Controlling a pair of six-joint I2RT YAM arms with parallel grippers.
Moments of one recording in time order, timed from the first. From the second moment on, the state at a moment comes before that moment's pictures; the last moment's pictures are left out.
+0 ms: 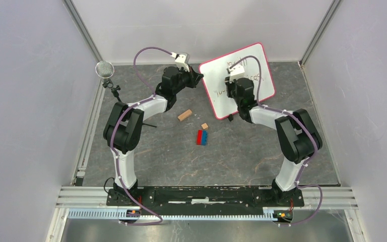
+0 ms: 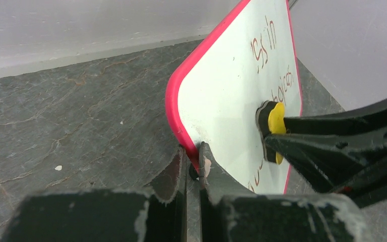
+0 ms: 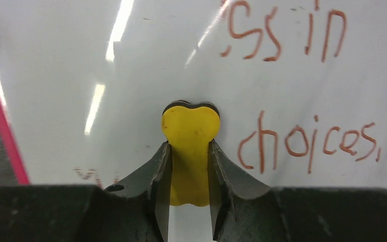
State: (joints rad) left arm -0.44 1.99 1.32 0.58 0.26 -0.33; right arm 0.38 1.81 1.01 0.55 0.17 -0.06
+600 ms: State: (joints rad) left arm -0.45 1.98 1.31 0.58 0.24 -0.33; right arm 0.44 1.77 0.87 0.70 0.04 0.02
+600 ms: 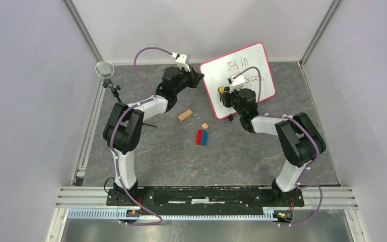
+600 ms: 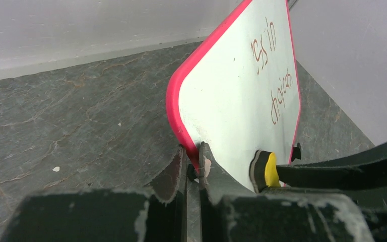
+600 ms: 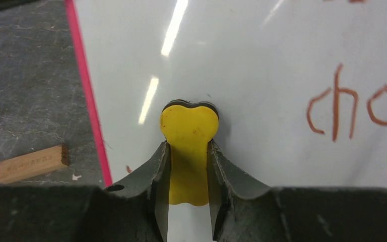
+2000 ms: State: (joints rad) left arm -0.46 1.97 1.31 0.58 0.22 -0.33; right arm 0.40 1.70 0.74 0.62 0.04 0.09
